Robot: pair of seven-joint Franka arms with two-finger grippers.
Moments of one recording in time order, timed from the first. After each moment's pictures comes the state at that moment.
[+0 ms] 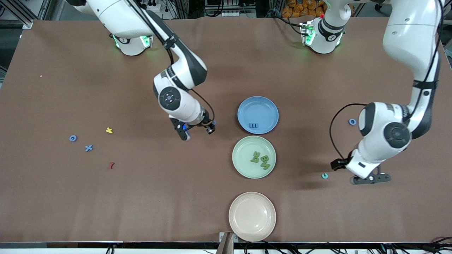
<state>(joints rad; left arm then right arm) 0.03 0.58 -0.13 -1.64 0.19 2.32 -0.27 0.52 0.56 0.15 -1.67 0.26 2.28 1.54</state>
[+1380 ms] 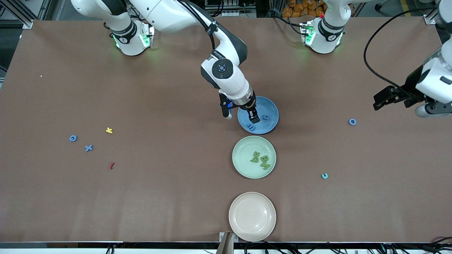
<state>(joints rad) 0.05 0.05 -0.15 -1.56 0.01 1.64 -0.18 0.82 0.74 0.09 -1.45 0.25 2.50 2.09</state>
